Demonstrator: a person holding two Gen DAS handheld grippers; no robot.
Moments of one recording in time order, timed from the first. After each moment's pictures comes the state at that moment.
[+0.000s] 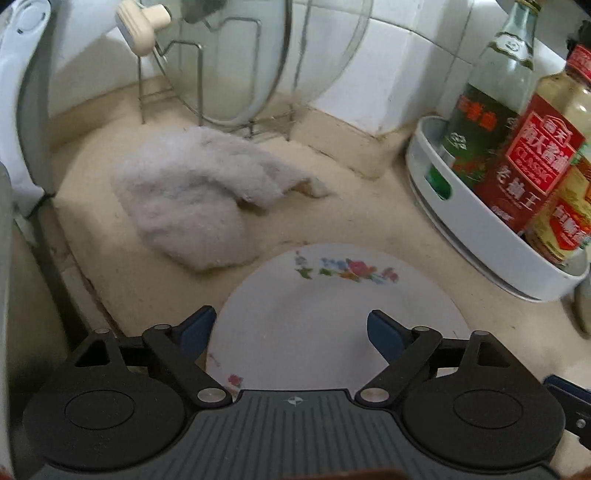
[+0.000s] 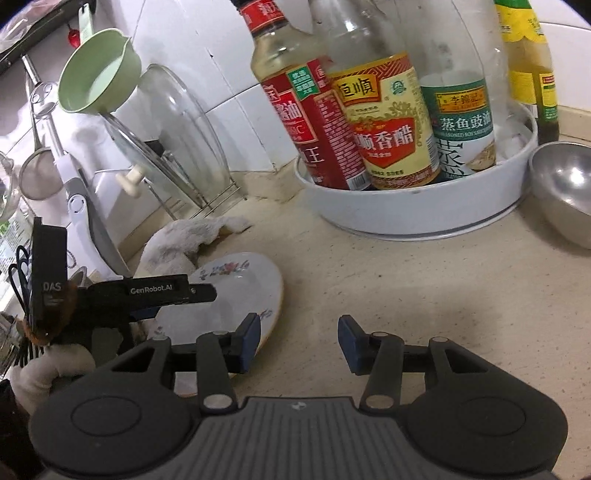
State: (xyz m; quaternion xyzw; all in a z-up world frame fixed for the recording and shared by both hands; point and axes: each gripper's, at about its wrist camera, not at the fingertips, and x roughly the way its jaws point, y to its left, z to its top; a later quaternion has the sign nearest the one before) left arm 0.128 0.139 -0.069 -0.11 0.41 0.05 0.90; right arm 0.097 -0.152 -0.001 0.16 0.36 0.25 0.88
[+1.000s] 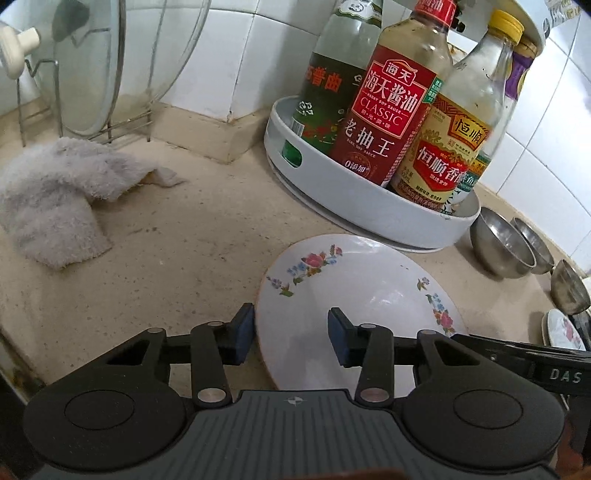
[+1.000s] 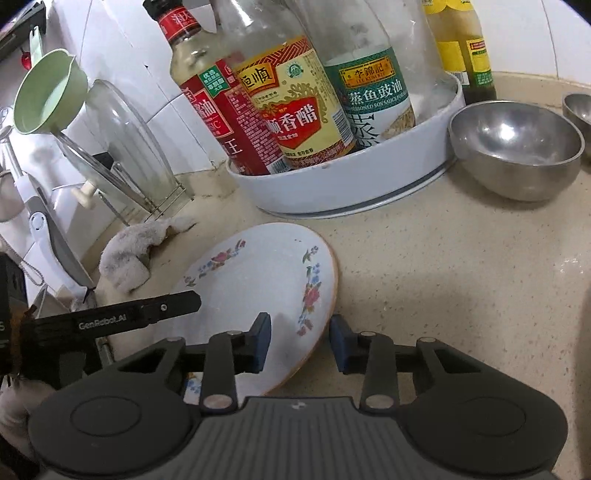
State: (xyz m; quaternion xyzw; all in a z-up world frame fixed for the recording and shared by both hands) left arm 0.123 0.091 -0.078 -0.09 0.39 -0.13 0.91; right arm 0.091 -0.187 -0.021 0.18 0.39 0.18 0.89
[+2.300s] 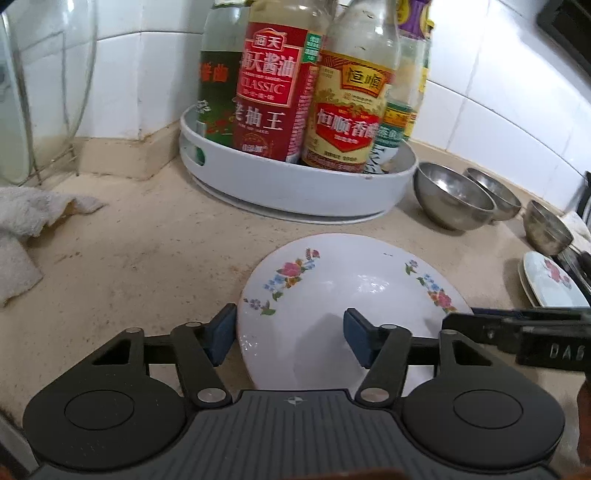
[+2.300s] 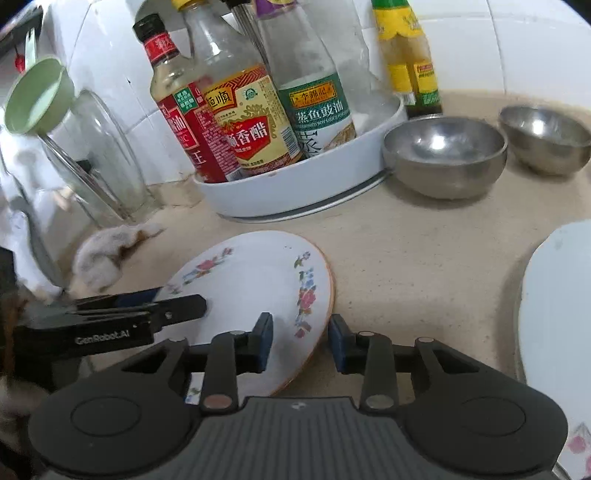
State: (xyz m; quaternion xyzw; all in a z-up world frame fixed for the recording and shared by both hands) left arm 0.109 0.038 -0.083 -0.01 0.36 -0.19 0.91; right arm 0.055 -0.209 -0.023 0.15 0.36 0.12 0.91
